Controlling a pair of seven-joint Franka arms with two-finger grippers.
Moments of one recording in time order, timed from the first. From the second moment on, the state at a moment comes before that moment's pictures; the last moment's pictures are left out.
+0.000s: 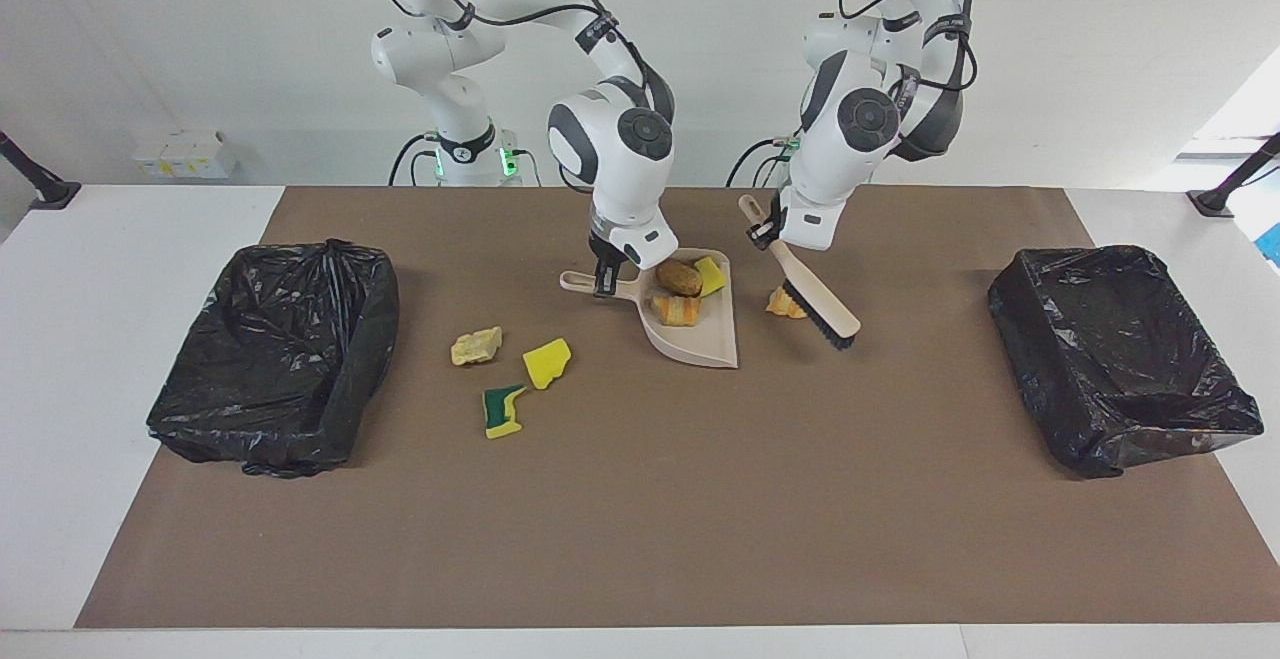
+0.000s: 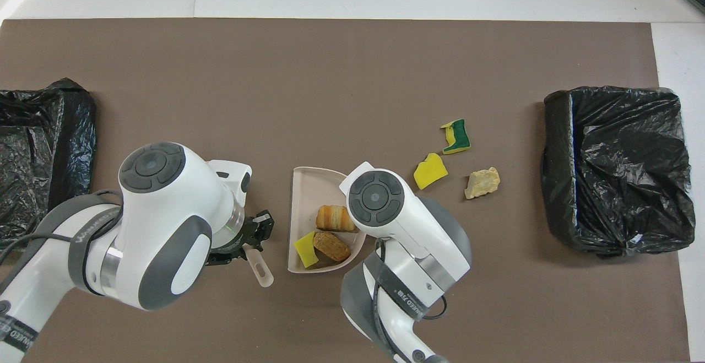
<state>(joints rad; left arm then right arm) -0.37 -0.08 -0.08 -2.19 -0.20 1.83 -0.89 0.53 0.22 0.10 -1.95 -0.15 1.99 -0.80</state>
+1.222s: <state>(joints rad) -0.57 -0.07 -0.11 -2.43 -0.51 2.27 -0.31 0.53 0.21 0.10 -1.96 -0.15 1.99 -0.77</state>
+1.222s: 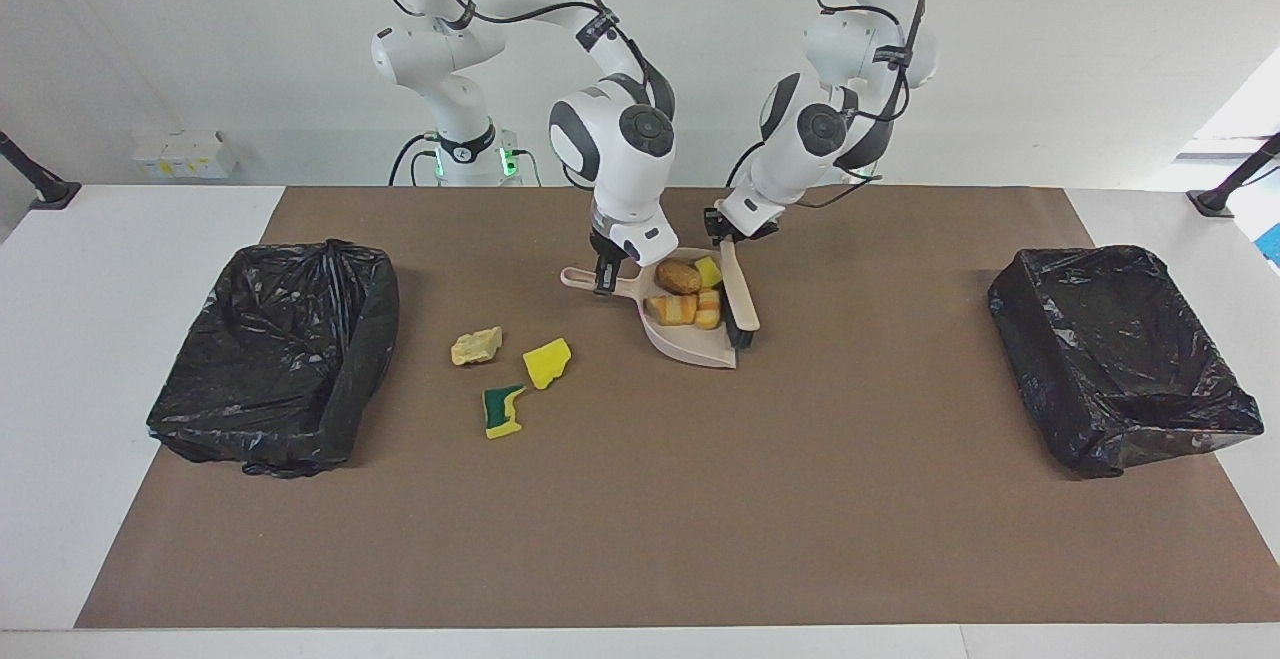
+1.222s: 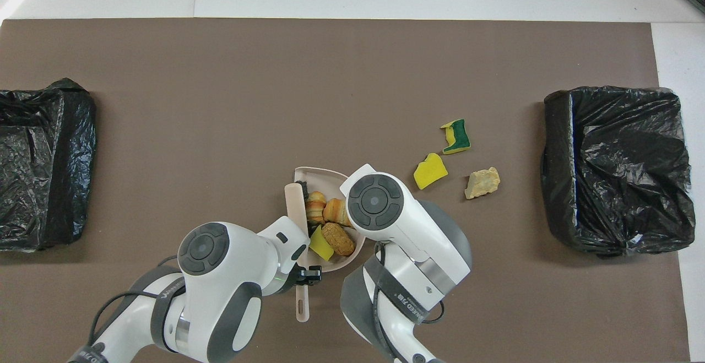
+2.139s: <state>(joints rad) -0.41 -0.08 -0.07 -2.18 -0.37 1.91 -0.38 0.51 0.18 0.09 -1.96 -0.14 1.99 -0.71</state>
